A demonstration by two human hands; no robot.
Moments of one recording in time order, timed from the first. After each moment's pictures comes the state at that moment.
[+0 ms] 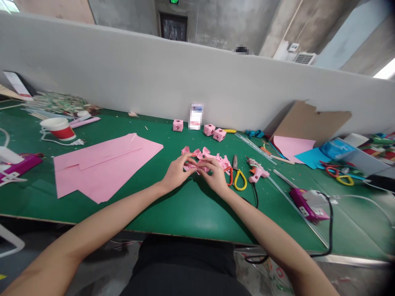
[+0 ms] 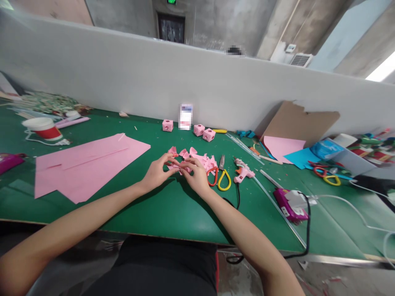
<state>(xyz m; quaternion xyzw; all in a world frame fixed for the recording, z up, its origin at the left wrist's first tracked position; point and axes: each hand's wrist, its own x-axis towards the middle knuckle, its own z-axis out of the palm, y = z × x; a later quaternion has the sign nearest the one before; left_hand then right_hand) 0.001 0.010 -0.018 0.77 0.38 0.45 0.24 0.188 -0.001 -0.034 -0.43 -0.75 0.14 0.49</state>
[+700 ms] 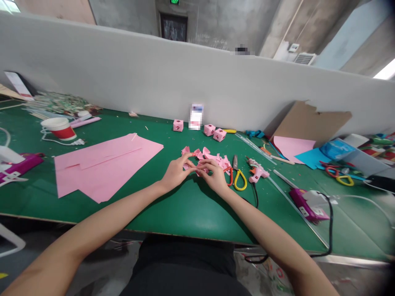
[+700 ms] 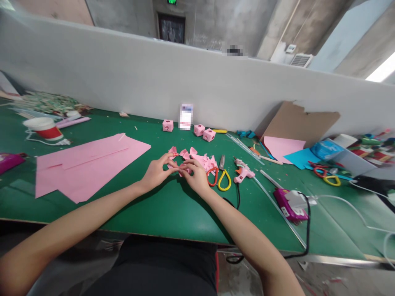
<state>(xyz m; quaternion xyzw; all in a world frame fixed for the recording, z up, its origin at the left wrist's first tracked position) -0.002 0.011 -0.017 0.78 0.38 0.44 0.23 0.187 -0.001 -0.035 -0.43 -0.74 0.18 0.48</state>
